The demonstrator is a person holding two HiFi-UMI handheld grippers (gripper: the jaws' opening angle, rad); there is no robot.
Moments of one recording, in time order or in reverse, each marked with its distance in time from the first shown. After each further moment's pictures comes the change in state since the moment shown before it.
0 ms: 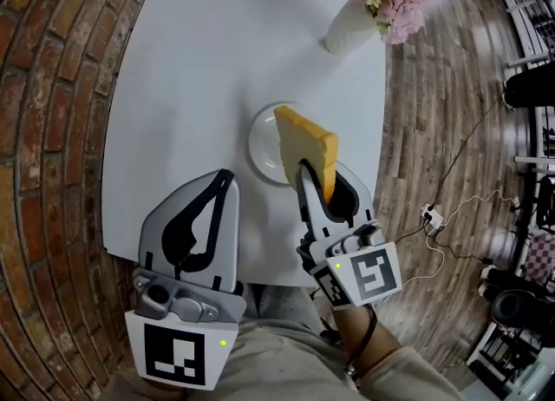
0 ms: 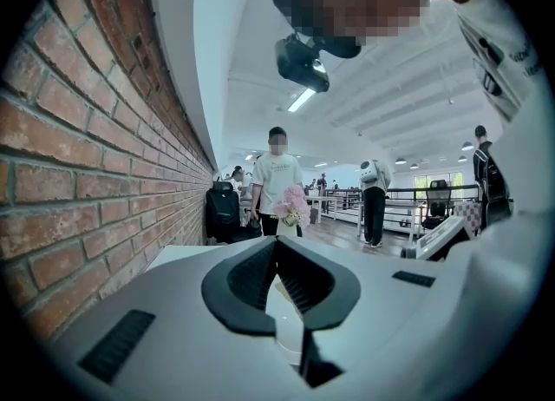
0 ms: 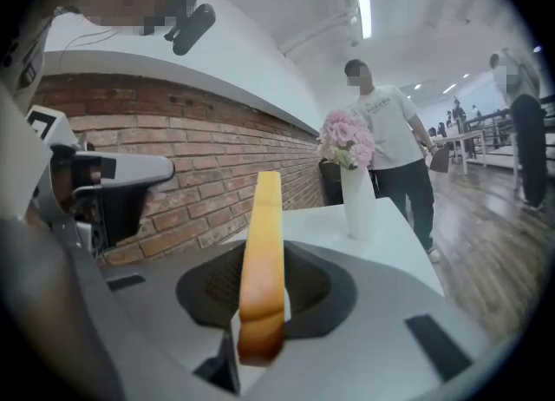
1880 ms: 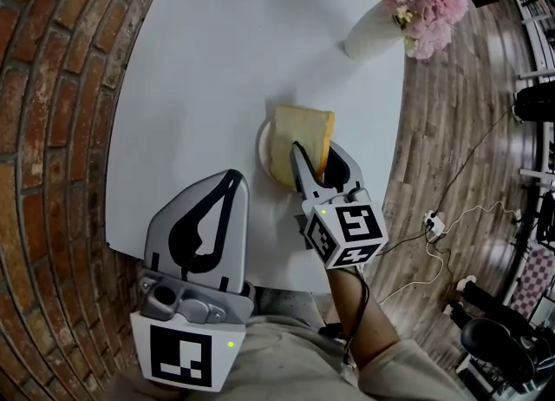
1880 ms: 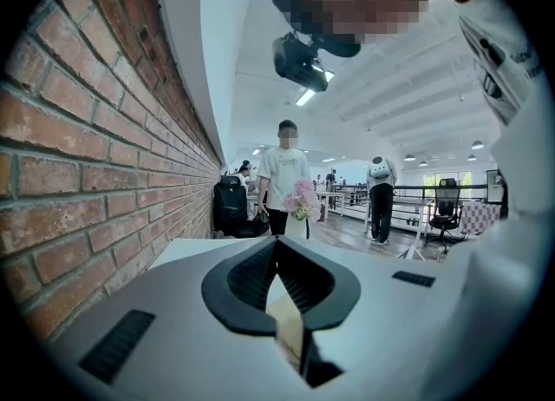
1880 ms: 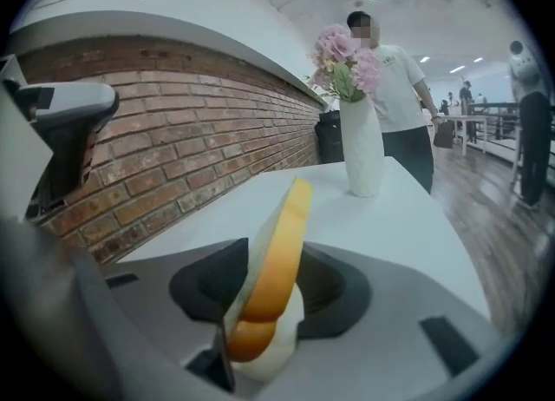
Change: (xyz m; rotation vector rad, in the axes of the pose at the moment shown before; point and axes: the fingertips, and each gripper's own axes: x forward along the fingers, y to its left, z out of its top) left arm 0.010 0.015 -0.008 -0.022 0.038 0.049; right arm 0.065 -0.030 -0.070 0.019 0.245 -0.030
